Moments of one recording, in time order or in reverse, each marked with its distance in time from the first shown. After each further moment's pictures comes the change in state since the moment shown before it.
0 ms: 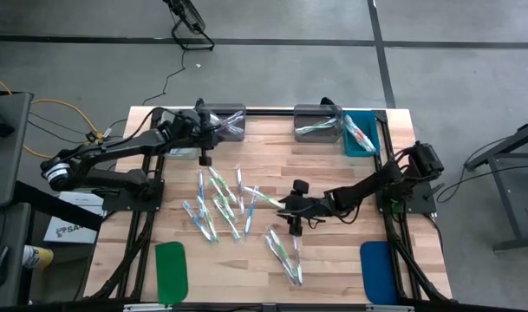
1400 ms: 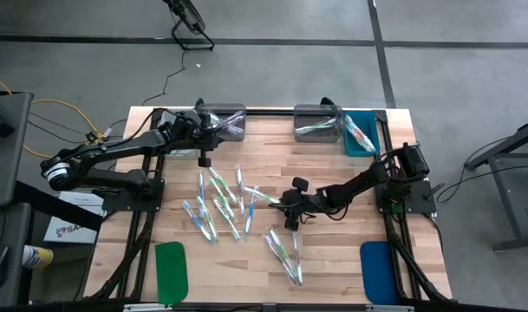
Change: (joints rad) left arm -0.016 0.000 0.000 -0.032 -0.037 0.019; right arm -0.073 0.120 0.032 -0.067 -0.021 0.054
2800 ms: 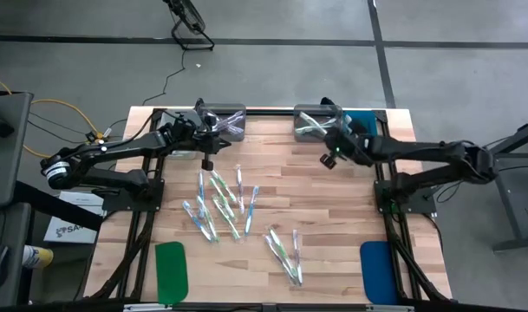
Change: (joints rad) left arm -0.048 0.000 -0.001 0.105 0.128 0.026; right arm -0.502 -0.701 -0.002 -0.886 0.277 -0.142
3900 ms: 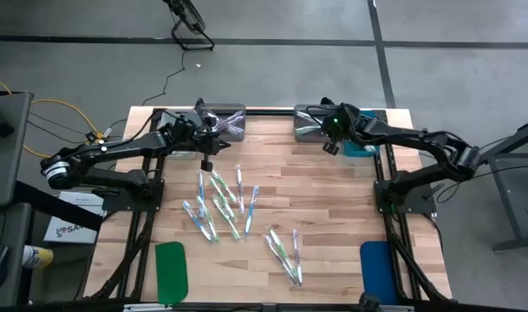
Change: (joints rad) left arm 0.000 0.000 0.000 -0.025 0.000 -0.001; right arm -0.364 0.180 0.000 0.227 -0.285 -0.517
